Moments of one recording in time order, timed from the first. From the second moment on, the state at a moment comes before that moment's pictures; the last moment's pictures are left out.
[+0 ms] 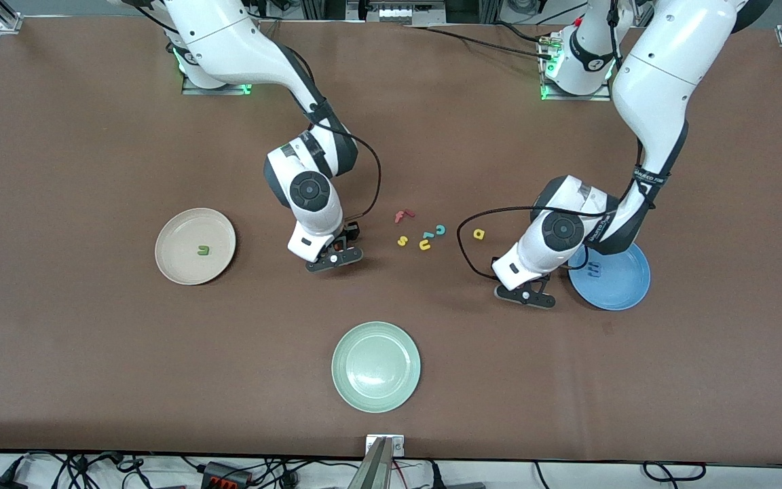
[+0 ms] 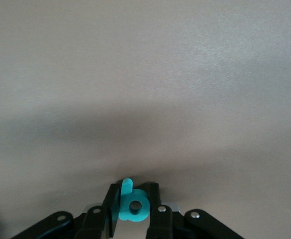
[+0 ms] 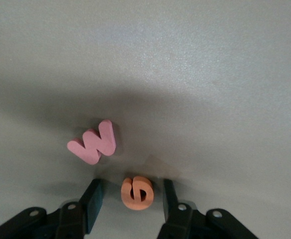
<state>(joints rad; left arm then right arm) -0.05 0.68 -0.32 -1.79 0.28 2.39 -0.33 0.72 0.71 -0.11 -1.71 0.08 2.37 0.27</state>
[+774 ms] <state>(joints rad) 0.19 0.53 -0.31 -1.80 0.29 2.04 -0.20 0.69 0.69 -0.15 -1.67 0.08 2.32 0.27</state>
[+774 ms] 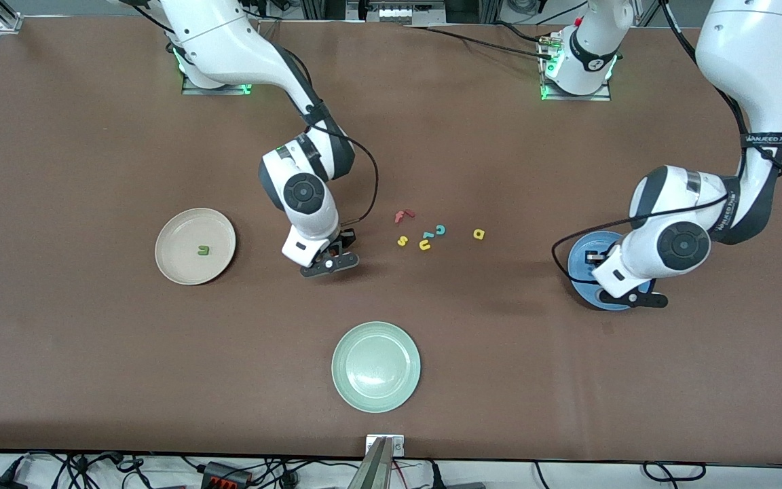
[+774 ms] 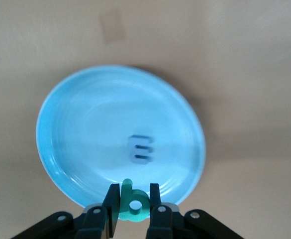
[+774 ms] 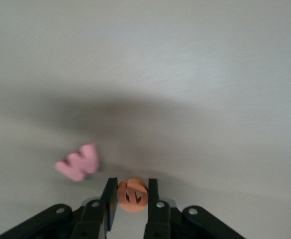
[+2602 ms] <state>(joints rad) 0.08 0.65 -0.63 -1.98 0.55 2.31 -0.67 0.24 0.51 -0.15 -1.90 0.08 2.22 -0.04</state>
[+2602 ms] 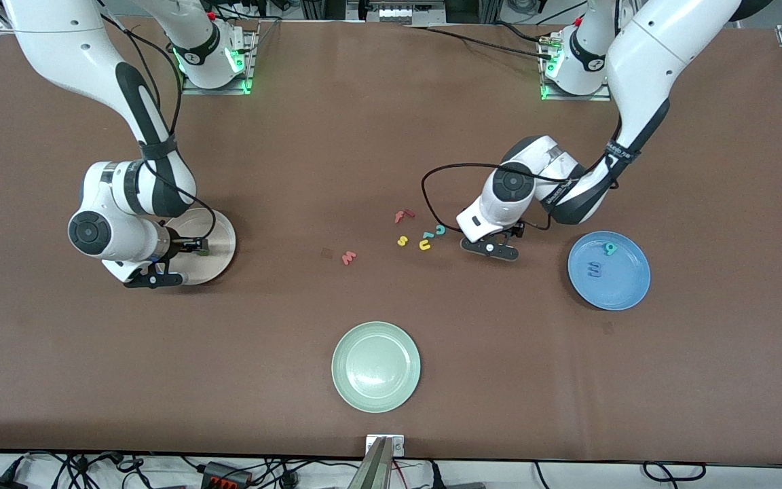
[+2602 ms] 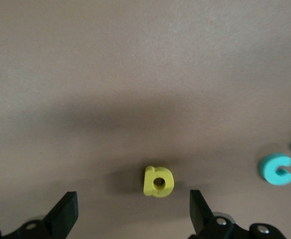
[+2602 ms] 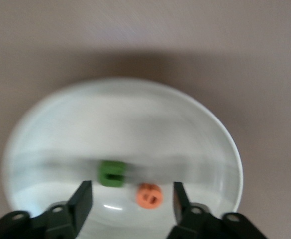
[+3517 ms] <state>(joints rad) 0.05 0.67 -0.63 -1.97 0.63 2.32 -0.74 0.65 0.65 -0.14 -1.63 0.23 2.23 0.67</state>
